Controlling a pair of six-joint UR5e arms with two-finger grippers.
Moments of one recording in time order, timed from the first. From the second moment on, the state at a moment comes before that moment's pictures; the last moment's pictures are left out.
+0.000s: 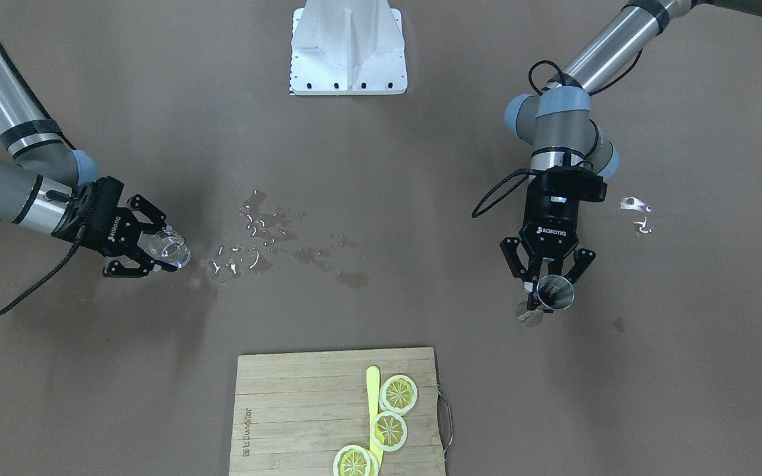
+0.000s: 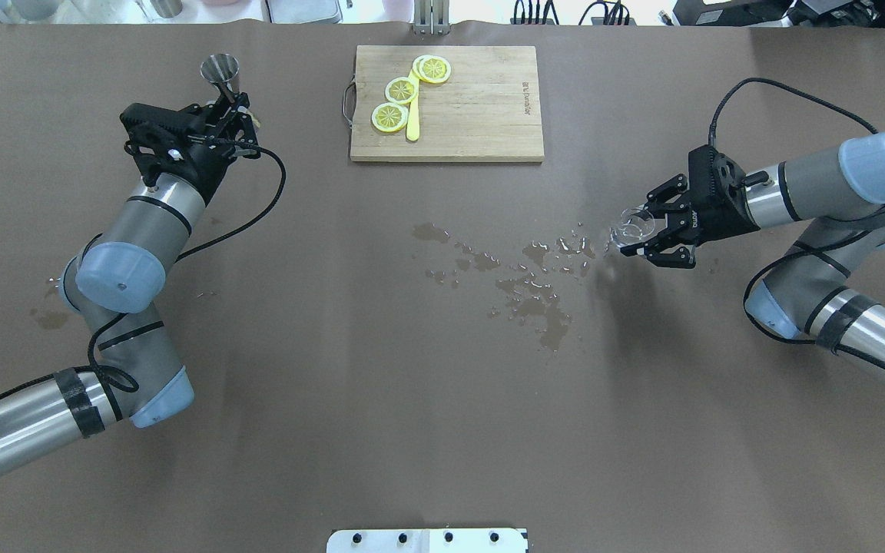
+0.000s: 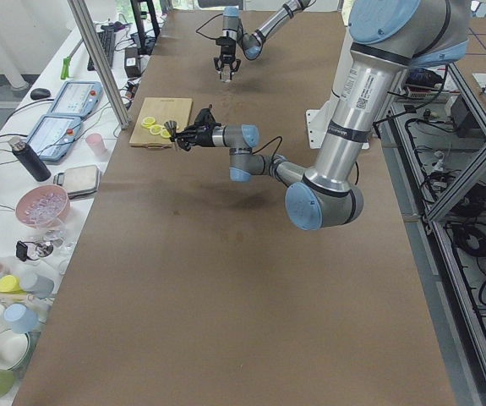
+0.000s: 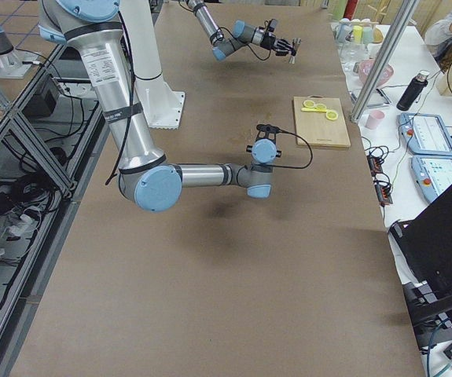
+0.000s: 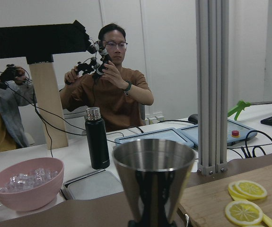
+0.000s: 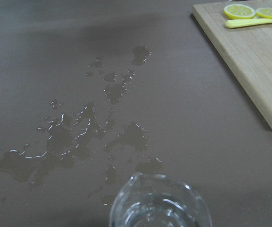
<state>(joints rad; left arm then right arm) -0.59 -2.01 -1.36 -2.88 -0.85 -0.77 0.86 -1.22 1.17 -0.06 2.34 0.04</state>
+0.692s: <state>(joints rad) -0.53 -2.06 -1.37 -2.45 -0.62 -1.08 0.83 -1.19 1.12 -0.06 2.29 0.04</state>
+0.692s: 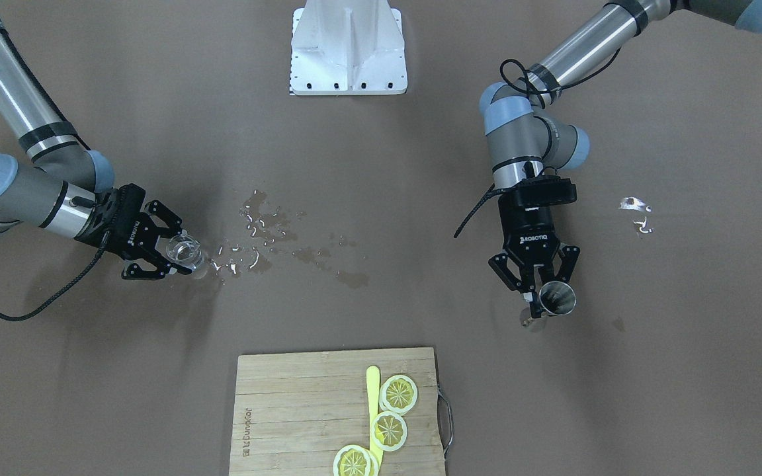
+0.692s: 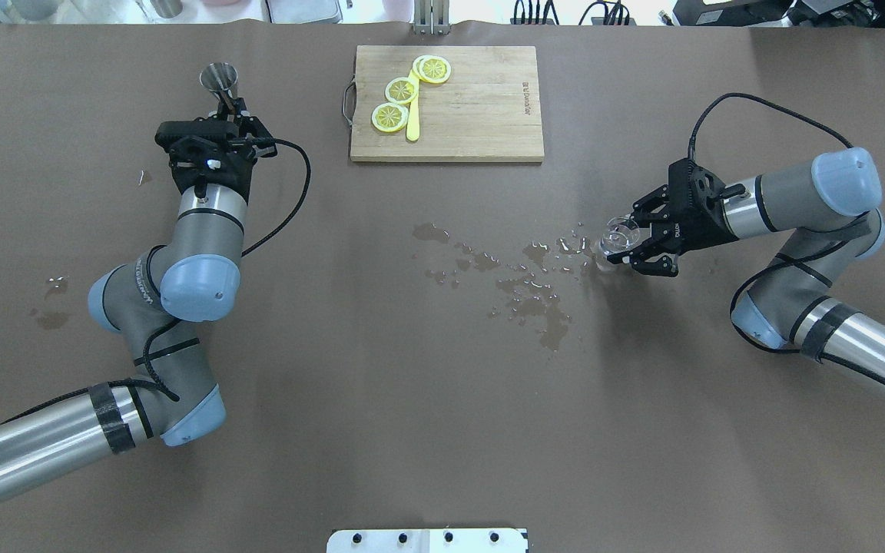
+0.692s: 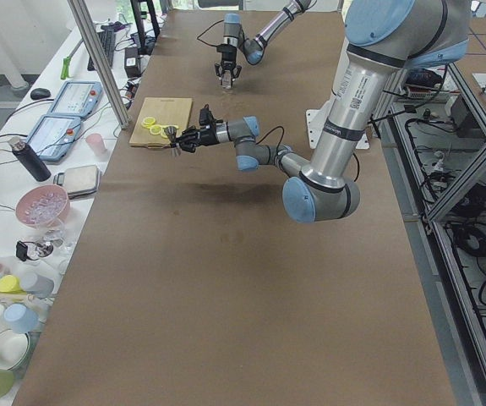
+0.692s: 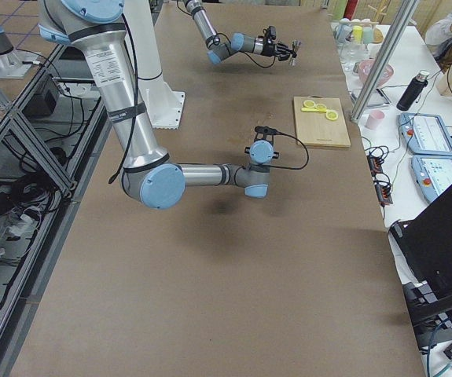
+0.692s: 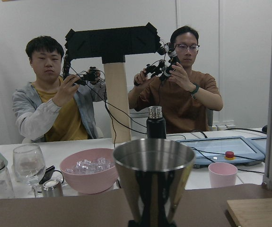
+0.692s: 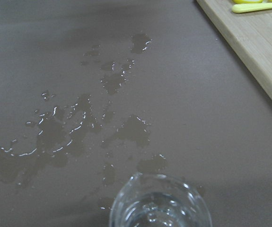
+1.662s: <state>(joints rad) -0.47 -2.16 -1.30 -2.15 -0.51 -1.37 0.82 -1.18 1.12 -0.06 2.26 0.04</state>
